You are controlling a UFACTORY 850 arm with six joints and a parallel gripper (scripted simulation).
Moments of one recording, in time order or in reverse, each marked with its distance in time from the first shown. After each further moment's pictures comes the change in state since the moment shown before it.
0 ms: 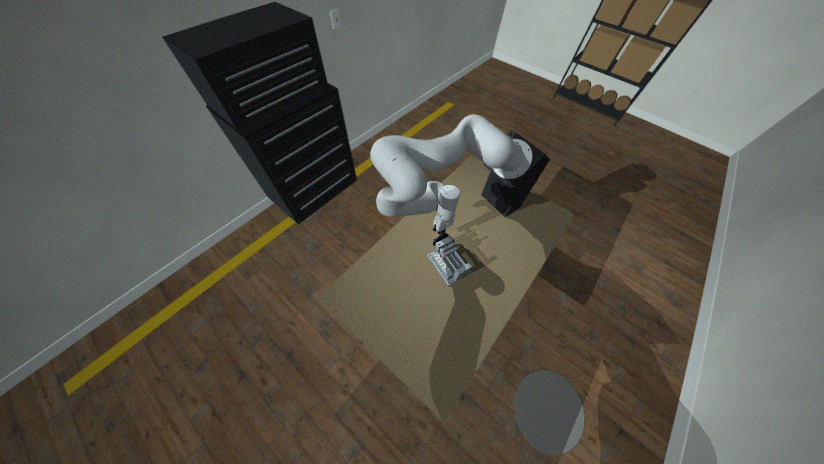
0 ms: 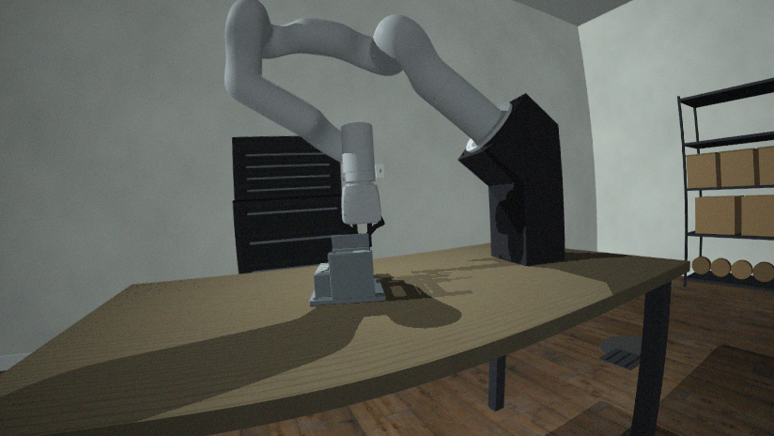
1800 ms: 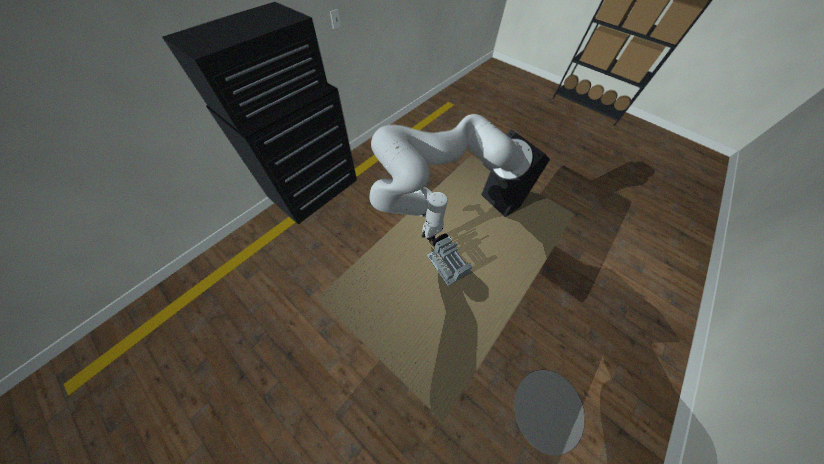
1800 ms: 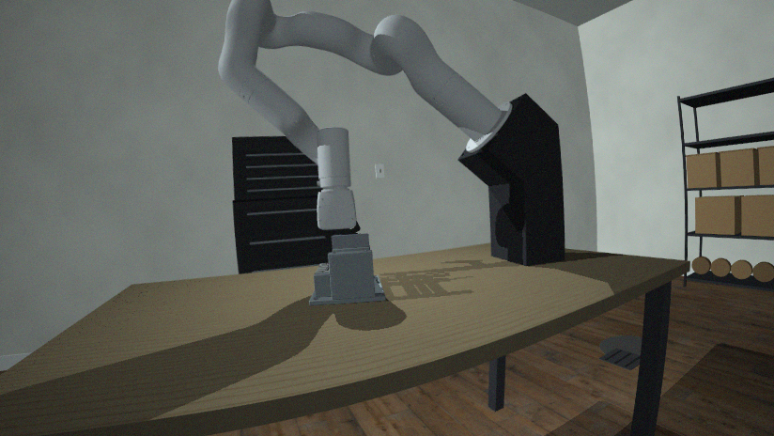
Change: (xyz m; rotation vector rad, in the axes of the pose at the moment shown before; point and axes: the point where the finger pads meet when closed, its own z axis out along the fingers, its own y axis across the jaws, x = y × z) arm 0.000 -0.065 0.010 0.003 0.000 0.000
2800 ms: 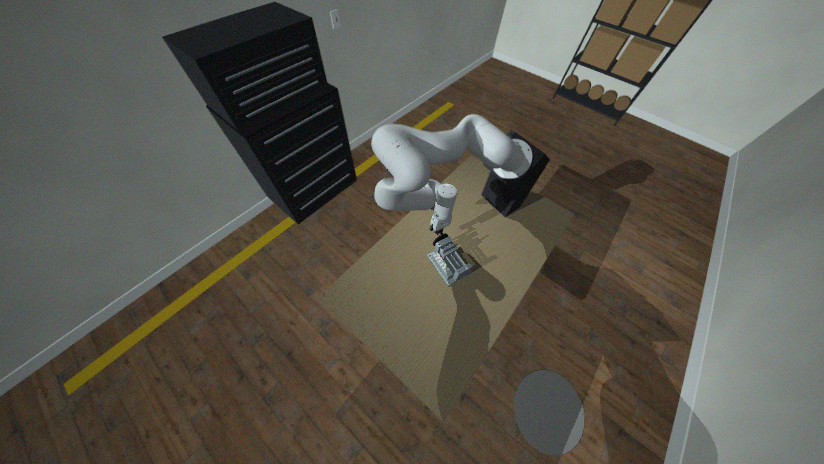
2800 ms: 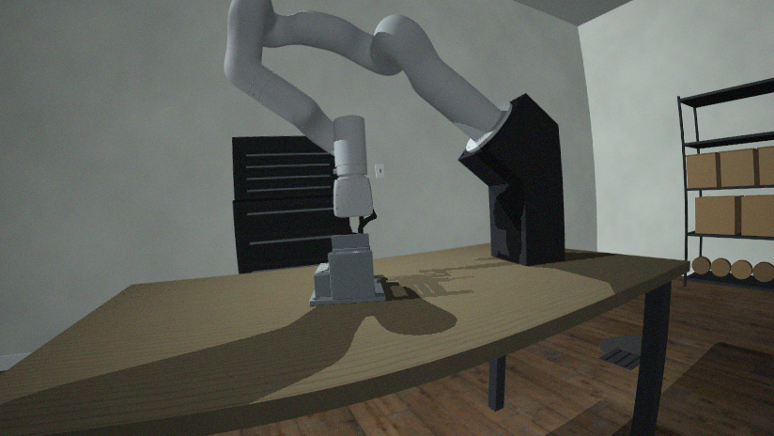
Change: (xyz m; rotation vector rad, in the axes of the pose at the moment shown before) arm 0.000 0.045 -0.029 -0.002 0.000 0.000
